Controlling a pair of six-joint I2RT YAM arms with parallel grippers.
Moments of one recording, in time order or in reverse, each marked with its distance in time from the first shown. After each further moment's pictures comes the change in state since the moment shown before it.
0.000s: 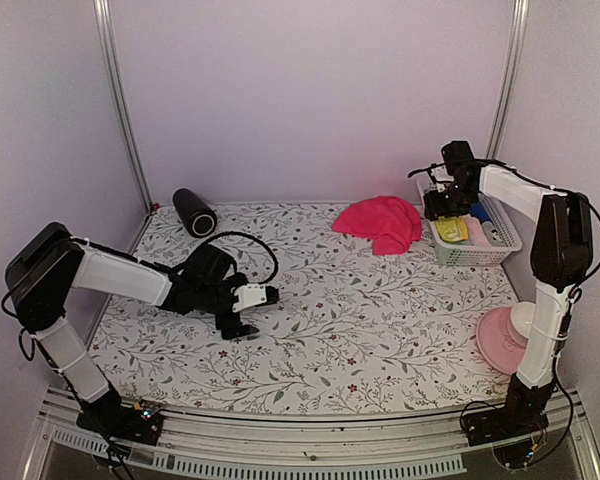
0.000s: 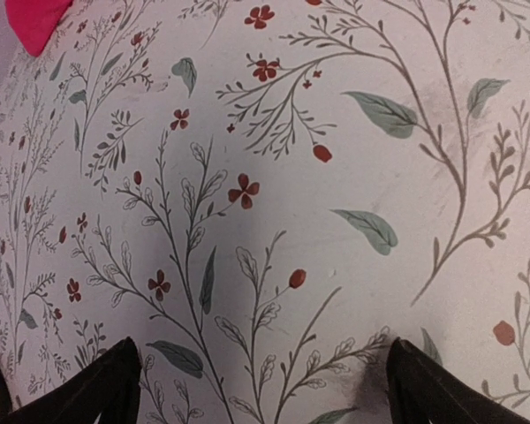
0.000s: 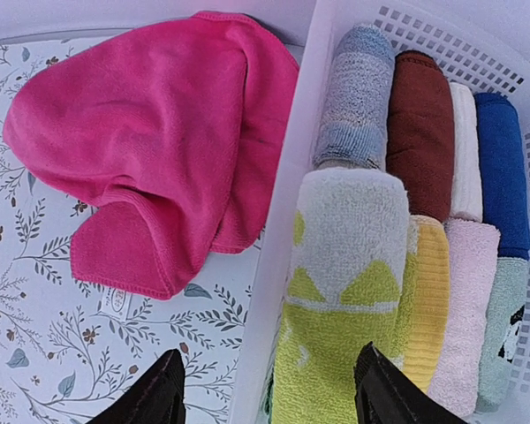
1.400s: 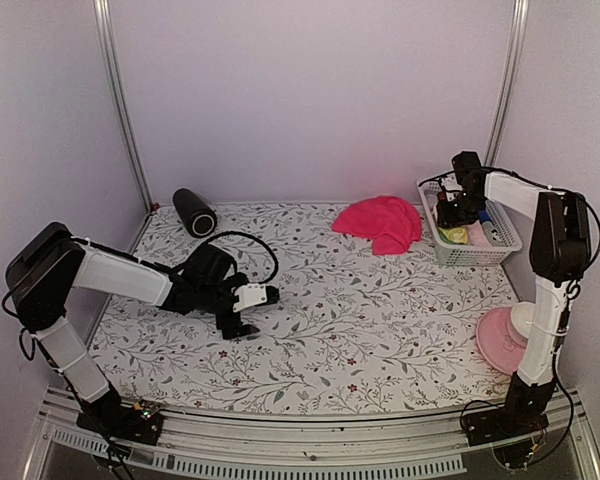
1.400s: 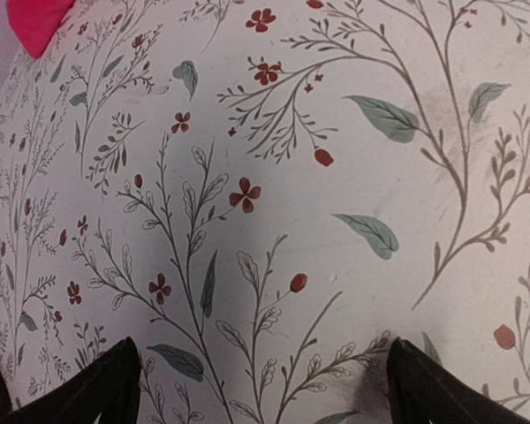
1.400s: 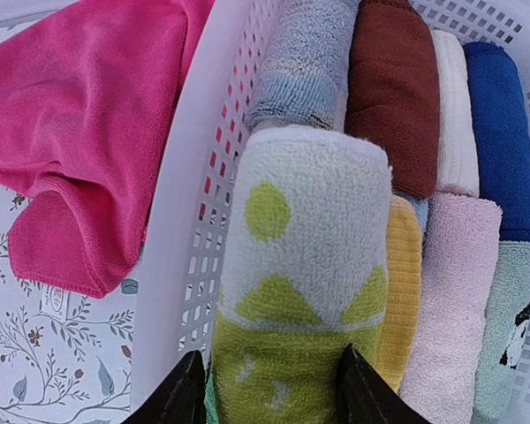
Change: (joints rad) left arm 0.000 0.004 0.000 0.009 -0.007 -0.003; right arm -0.083 0.054 -0.028 0.026 -0.040 -0.023
